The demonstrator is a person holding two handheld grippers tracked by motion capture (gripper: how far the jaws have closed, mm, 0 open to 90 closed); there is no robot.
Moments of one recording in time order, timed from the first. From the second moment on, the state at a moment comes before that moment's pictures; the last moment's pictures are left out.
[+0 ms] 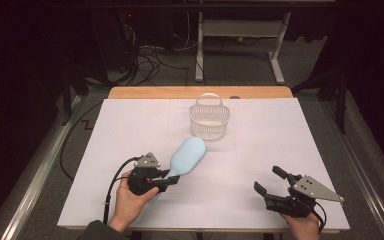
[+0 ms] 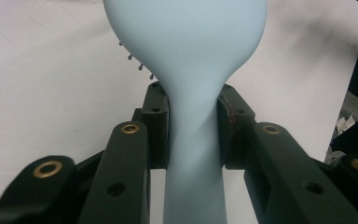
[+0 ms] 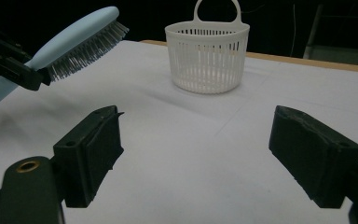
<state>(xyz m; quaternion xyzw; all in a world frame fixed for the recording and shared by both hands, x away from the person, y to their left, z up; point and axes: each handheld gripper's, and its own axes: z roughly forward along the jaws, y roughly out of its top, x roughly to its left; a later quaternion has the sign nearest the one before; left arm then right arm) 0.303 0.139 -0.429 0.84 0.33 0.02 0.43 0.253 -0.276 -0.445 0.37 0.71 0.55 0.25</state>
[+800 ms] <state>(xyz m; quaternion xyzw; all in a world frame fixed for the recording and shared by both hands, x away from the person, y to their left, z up) 0.299 0.115 -0.429 0.86 0.30 0.03 0.42 0.257 -0.247 -0.446 0.33 0.73 0.57 0.21</state>
